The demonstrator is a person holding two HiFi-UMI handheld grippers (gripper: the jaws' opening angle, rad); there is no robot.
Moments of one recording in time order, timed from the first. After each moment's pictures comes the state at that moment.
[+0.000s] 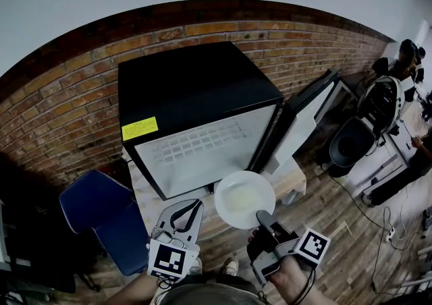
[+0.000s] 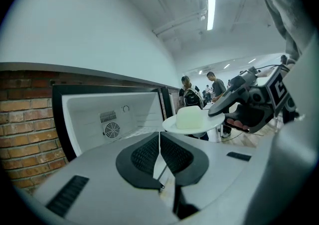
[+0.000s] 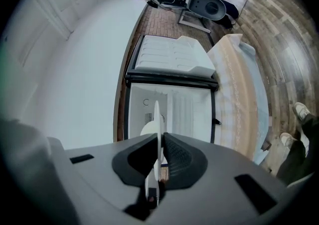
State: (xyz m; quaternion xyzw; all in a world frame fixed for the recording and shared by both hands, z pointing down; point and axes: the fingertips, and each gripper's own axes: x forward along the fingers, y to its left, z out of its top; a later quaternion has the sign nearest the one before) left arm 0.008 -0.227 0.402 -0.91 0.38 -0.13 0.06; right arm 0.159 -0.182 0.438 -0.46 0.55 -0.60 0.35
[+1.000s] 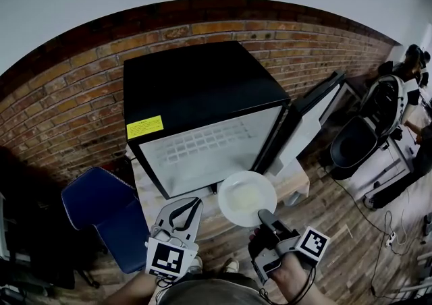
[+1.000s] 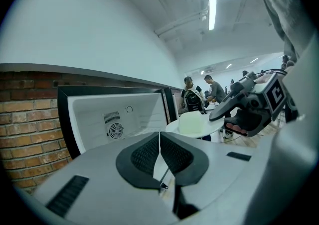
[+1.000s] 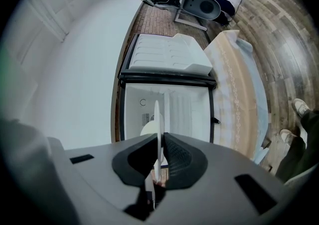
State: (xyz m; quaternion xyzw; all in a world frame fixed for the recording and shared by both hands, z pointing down) left arm -0.001 -0.232 0.399 -0.91 0.39 -0.12 0.06; right arm 0.160 -0.191 0.452 -0.46 0.54 -0.61 0.35
